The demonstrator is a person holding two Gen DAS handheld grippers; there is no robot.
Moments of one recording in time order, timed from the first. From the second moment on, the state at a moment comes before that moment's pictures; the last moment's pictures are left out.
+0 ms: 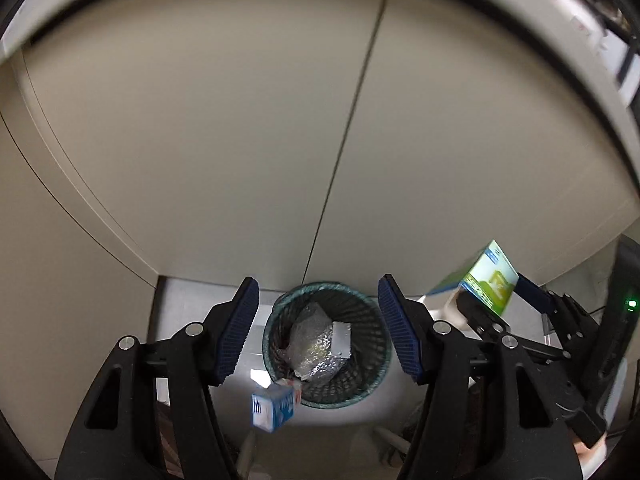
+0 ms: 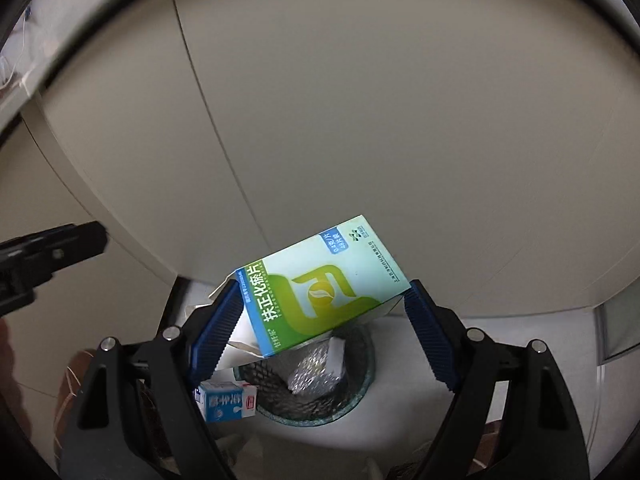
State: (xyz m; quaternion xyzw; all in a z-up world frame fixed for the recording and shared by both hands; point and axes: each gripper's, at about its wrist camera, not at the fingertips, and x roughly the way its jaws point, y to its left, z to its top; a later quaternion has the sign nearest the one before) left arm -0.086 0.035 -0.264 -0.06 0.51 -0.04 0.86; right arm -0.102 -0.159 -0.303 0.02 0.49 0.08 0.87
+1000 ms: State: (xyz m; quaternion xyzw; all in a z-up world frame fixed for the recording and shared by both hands) left arm -0.061 0.047 -0.498 -0.03 0.60 -0.02 0.80; right arm -0.076 -0.124 -0.527 -0.01 0.62 0.07 0.78
